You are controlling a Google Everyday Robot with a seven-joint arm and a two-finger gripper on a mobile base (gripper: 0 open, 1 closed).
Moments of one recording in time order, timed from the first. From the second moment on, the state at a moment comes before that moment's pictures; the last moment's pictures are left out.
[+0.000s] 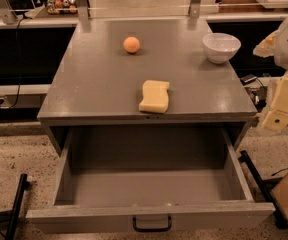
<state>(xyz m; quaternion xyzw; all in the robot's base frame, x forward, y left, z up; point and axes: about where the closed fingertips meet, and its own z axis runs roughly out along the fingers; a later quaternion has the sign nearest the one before) 0.438 -0.217 0.976 -0.60 0.78 -0.03 0.16</state>
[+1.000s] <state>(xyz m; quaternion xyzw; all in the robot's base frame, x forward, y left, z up) 0.430 -0.203 0.877 -0.60 0.79 0.00 0.15</state>
